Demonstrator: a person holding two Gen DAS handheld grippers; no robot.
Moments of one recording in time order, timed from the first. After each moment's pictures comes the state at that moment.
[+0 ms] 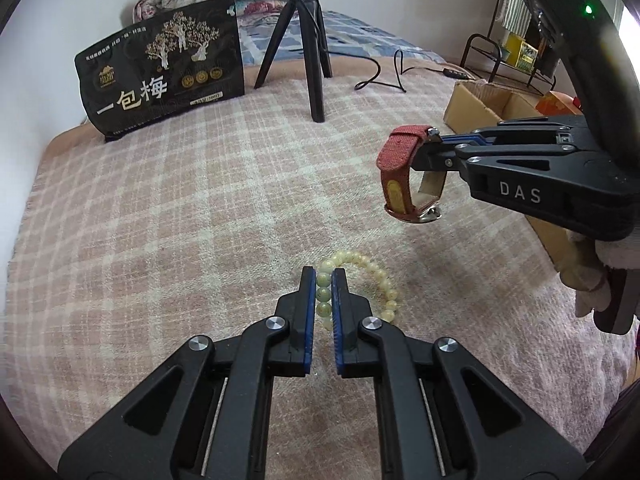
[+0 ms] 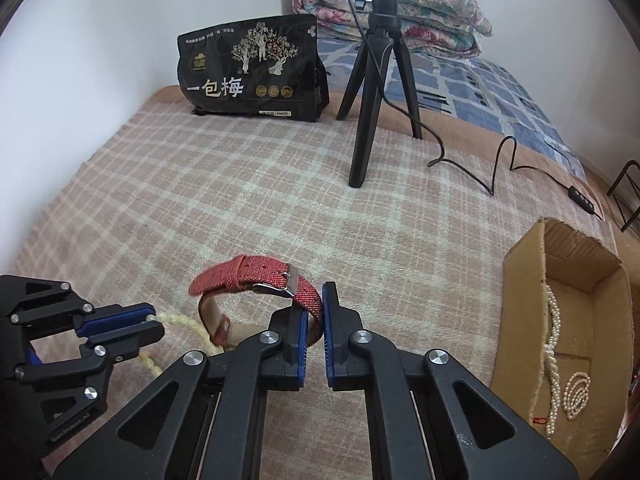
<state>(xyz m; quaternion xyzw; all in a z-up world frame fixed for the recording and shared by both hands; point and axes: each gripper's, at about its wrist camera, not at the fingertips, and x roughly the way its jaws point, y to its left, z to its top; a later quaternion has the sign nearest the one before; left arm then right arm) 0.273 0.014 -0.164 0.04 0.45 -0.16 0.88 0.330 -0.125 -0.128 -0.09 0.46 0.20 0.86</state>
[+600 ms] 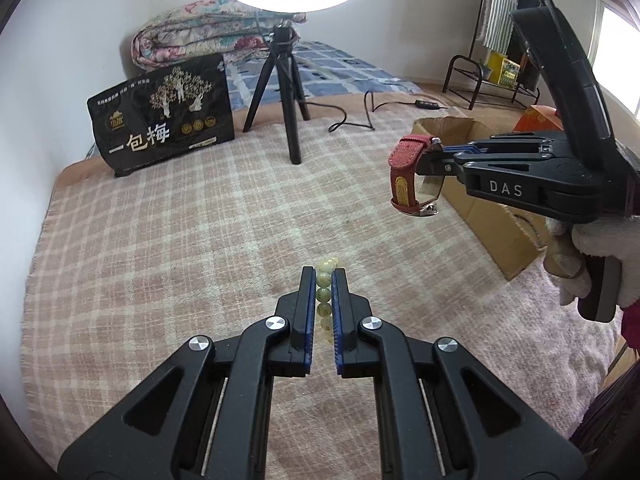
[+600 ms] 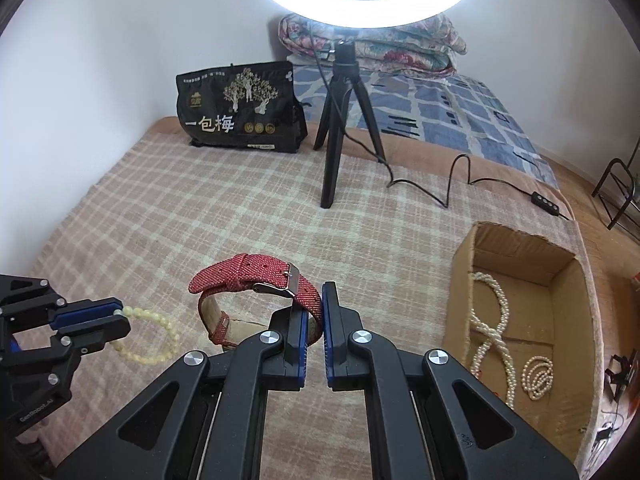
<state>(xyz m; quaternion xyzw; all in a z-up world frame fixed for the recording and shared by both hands) 0.234 0.004 -0.112 0.04 0.41 -0.18 0.90 0.302 -0.161 -0.085 -0.07 0.43 0.19 0.88</state>
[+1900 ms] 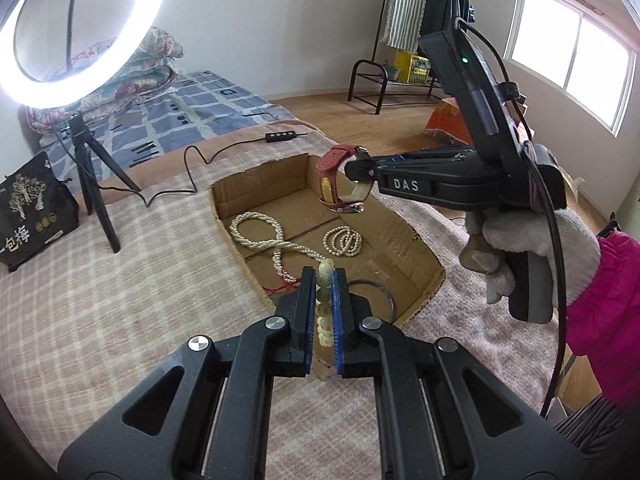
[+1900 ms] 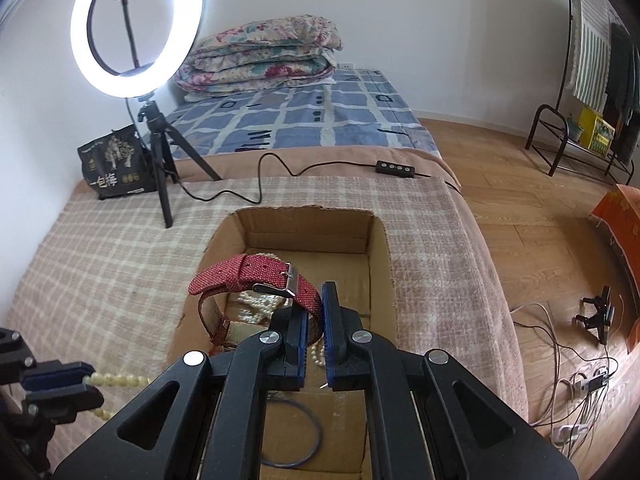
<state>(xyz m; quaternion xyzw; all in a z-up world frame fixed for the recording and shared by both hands) 0.231 -0.200 -0.071 0.05 0.37 -0.32 0.87 0.306 -0.366 -0.063 0.00 0.41 0.07 0.91</state>
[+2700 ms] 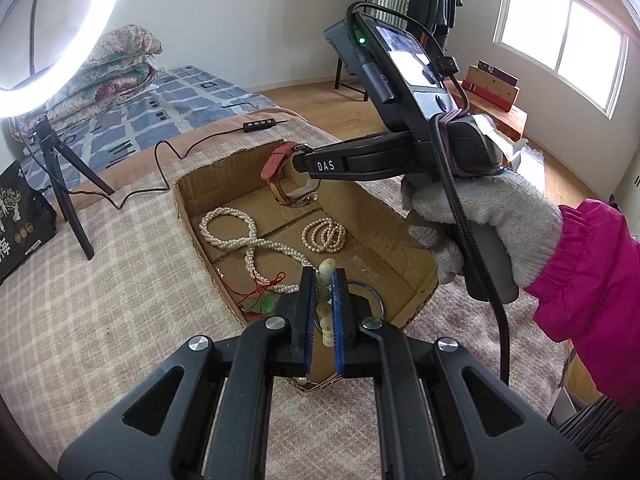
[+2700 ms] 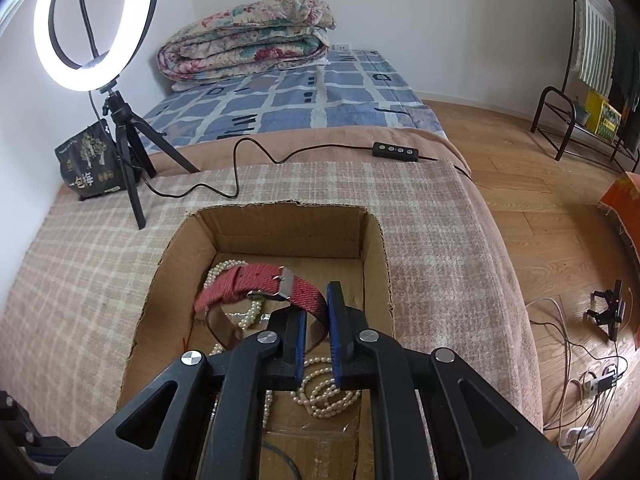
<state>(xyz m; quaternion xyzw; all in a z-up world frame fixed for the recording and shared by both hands) 0.236 -0.233 -0.091 0.08 0.38 -0.34 0.86 0.348 -0.378 -0.096 0.00 0.44 0.07 0.90</state>
